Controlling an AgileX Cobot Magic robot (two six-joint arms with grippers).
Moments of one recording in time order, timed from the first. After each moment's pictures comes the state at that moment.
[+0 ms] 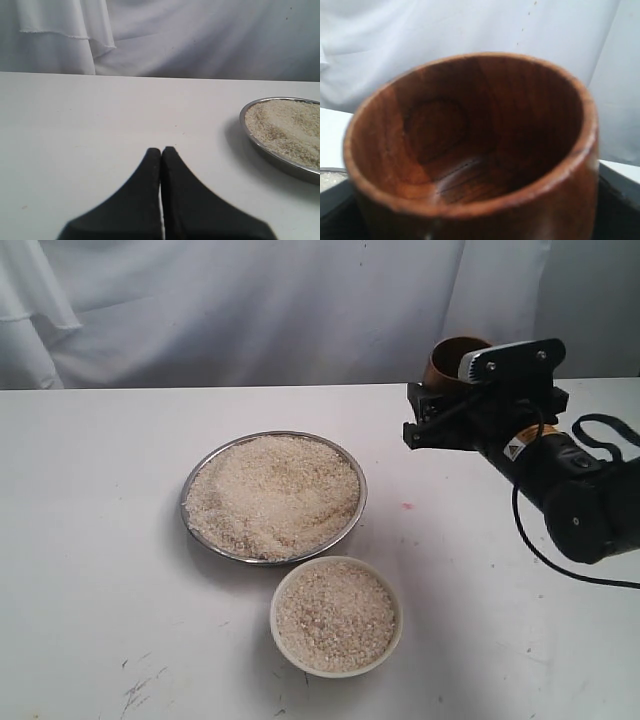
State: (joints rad) left arm 0.01 0.01 0.00 -0.04 0.29 0.01; right arm 0.45 1.88 -0.77 0.05 -0.89 -0.08
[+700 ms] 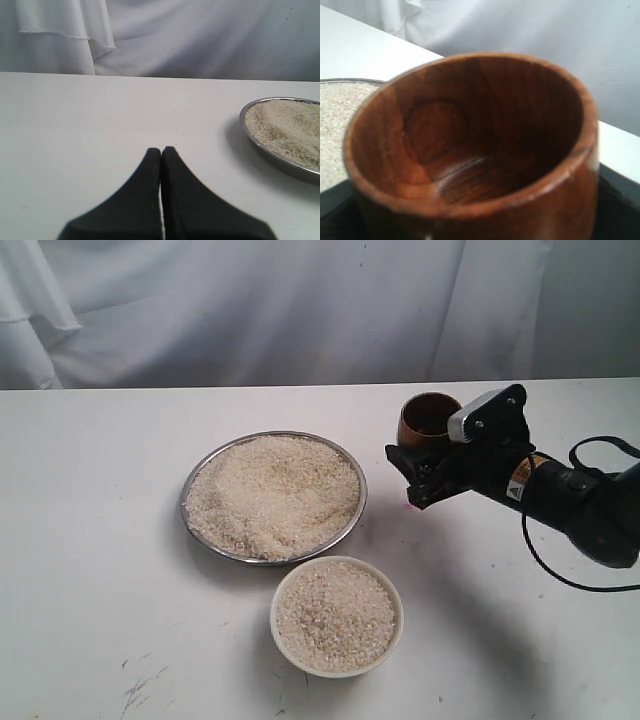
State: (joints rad) left arm 0.01 0.01 0.00 -0.04 0.29 0.01; right arm 0.27 2.10 -0.86 -0.60 -0.98 0.12
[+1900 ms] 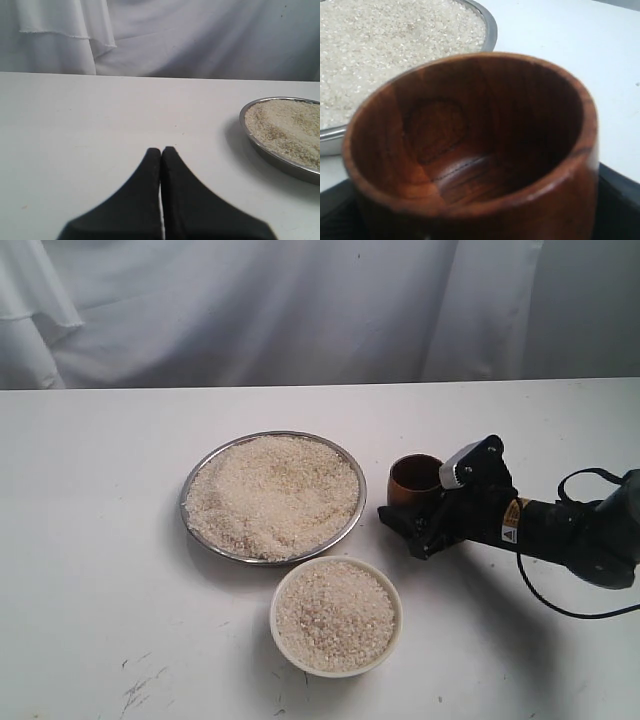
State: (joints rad) left arm 0.01 0.01 0.00 -0.04 0.29 0.01; right arm 0.23 2.26 -0.90 -0.84 -0.96 0.28
